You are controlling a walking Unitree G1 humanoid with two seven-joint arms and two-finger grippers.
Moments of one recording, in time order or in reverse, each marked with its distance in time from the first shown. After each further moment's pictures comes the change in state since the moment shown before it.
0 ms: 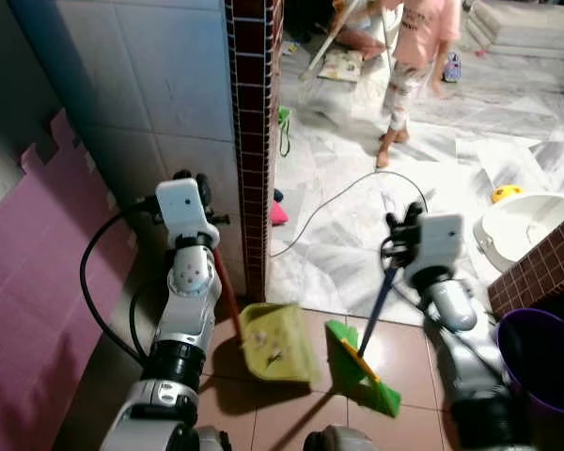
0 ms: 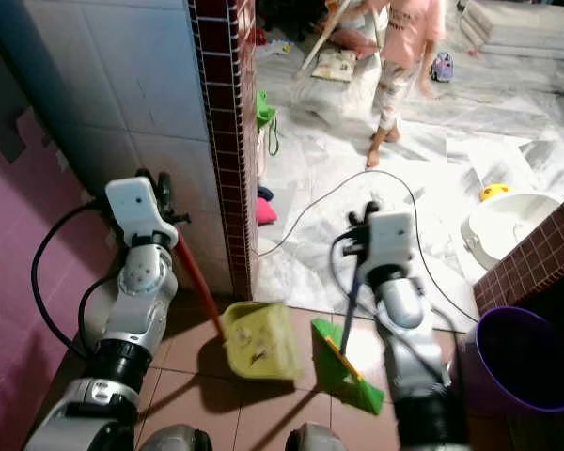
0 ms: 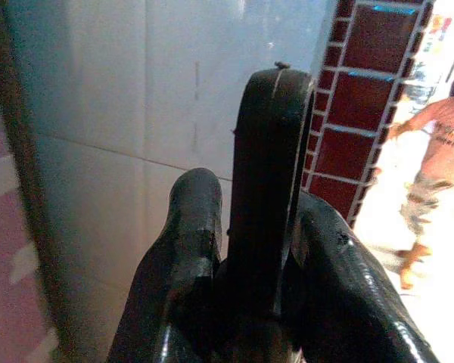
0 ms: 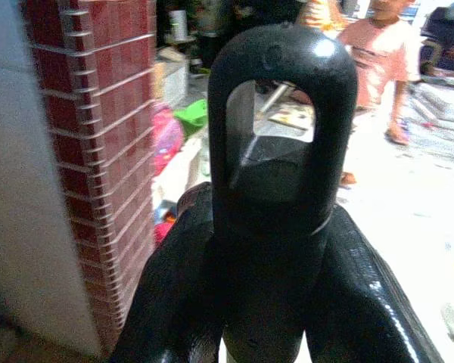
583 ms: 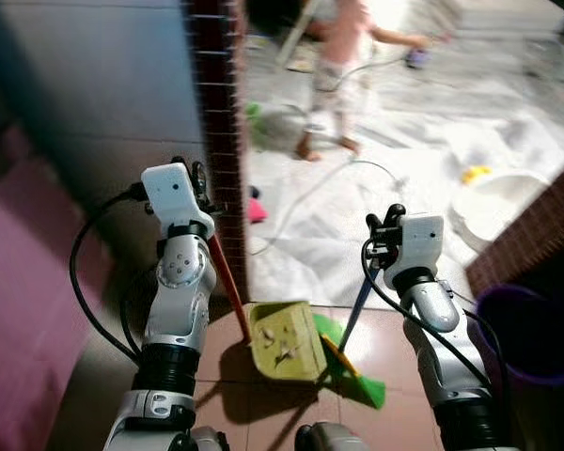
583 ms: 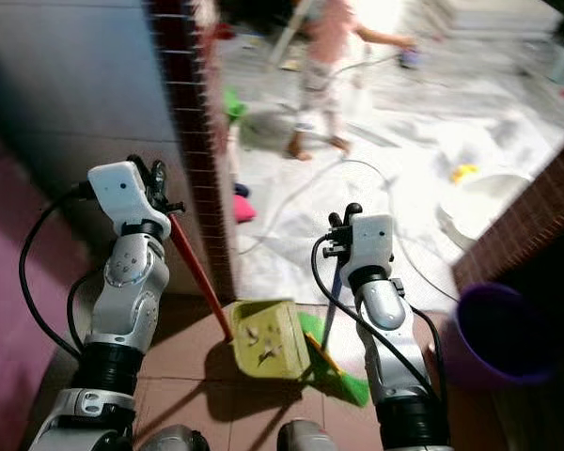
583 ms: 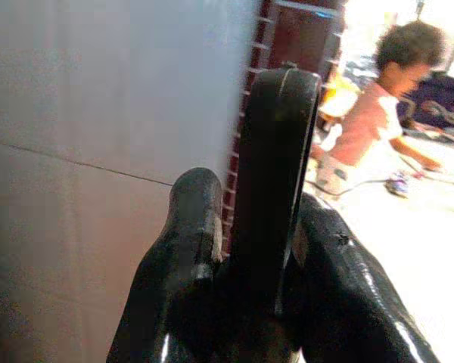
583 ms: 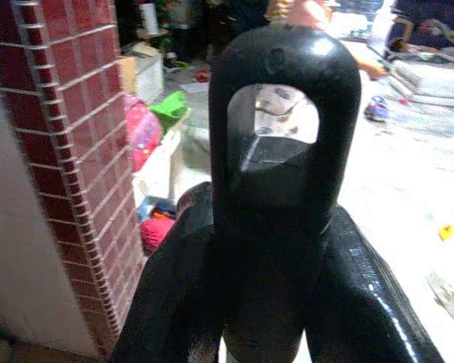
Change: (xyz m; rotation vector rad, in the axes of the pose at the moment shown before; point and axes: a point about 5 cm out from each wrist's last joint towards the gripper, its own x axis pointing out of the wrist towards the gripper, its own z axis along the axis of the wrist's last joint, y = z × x) left arm -0.001 -0.002 0.022 -0.052 0.022 -0.018; right arm 0.004 0.014 0.001 0.049 0.000 0.008
